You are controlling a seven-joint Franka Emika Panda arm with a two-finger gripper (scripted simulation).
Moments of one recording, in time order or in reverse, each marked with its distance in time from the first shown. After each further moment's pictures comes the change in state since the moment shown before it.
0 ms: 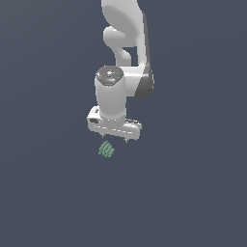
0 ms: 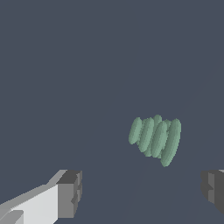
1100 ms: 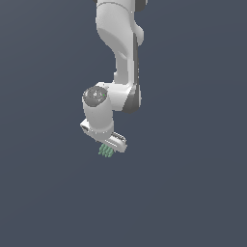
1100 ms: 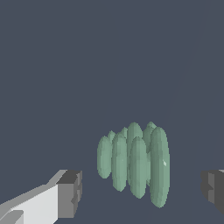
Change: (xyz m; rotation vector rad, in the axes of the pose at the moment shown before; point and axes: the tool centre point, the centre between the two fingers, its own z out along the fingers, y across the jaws) arm 0.011 0.042 0.058 -0.002 -0.026 0.288
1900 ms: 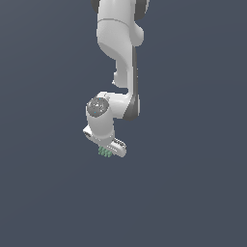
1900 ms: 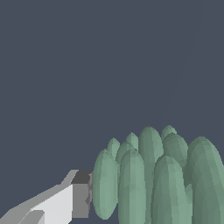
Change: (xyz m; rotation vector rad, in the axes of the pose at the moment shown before) arm 0.000 0.000 0.041 0.000 0.000 0.004
